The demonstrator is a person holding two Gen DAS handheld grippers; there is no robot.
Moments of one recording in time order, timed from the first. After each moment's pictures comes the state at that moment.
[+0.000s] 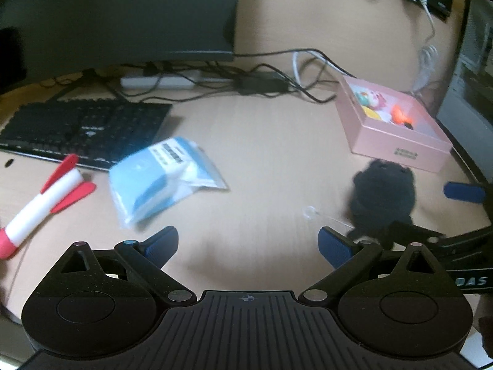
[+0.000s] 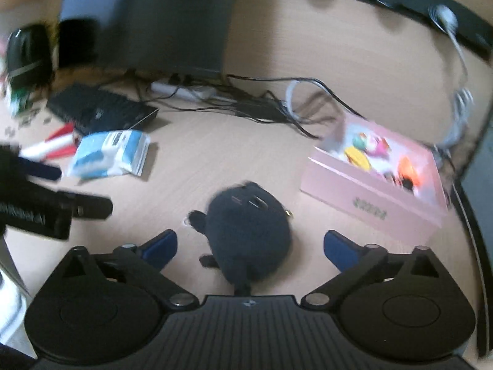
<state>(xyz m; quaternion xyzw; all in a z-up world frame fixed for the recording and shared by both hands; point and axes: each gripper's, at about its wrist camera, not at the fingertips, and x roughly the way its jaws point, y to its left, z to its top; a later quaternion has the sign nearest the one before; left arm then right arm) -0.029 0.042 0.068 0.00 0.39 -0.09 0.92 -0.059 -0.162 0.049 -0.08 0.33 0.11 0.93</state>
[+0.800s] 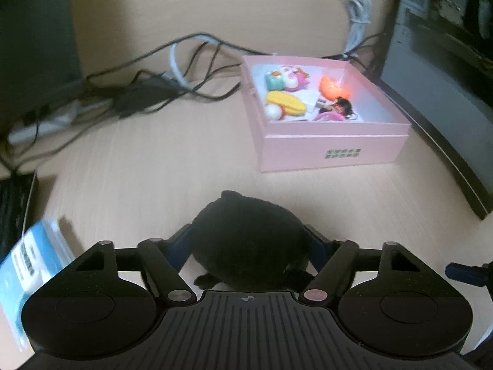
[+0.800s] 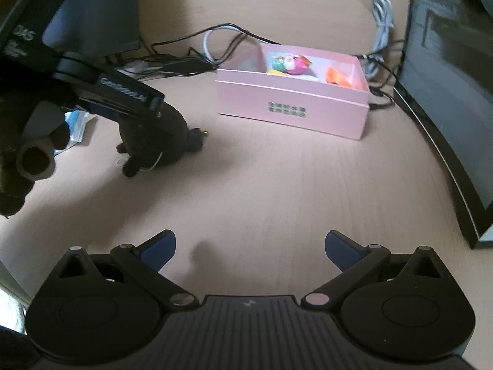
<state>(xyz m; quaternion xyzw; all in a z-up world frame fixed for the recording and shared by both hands) 0.058 -0.083 0.061 0.09 0.41 -0.21 0.88 -0.098 -0.238 0.006 0.01 0.39 0.02 0.92</state>
